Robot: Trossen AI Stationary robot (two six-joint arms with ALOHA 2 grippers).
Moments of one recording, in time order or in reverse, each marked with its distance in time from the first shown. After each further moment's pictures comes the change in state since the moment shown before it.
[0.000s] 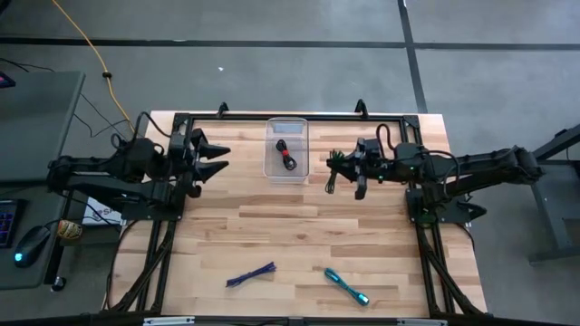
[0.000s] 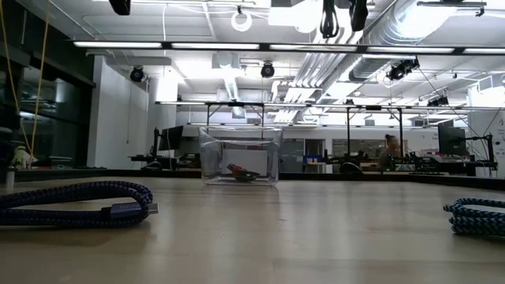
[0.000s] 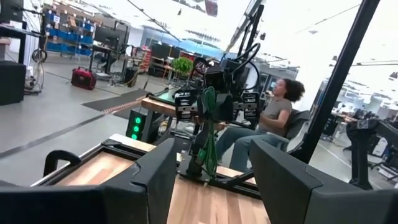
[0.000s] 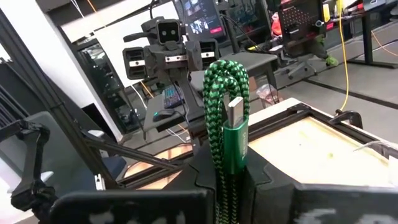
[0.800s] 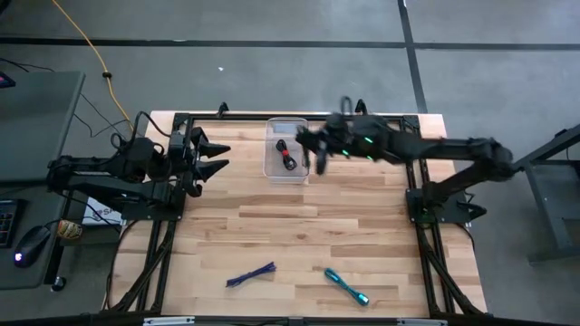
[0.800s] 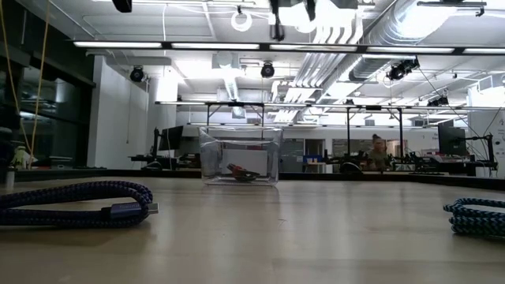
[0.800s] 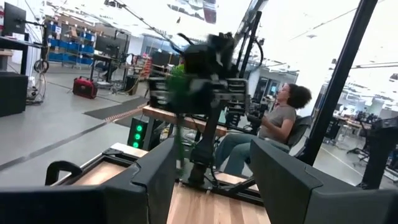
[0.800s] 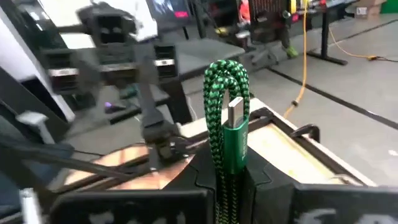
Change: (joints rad) left arm 0.000 0.008 0.000 0.044 -0.003 0.027; right arm -0.155 0.385 0.506 -0.289 -0.037 -0.102
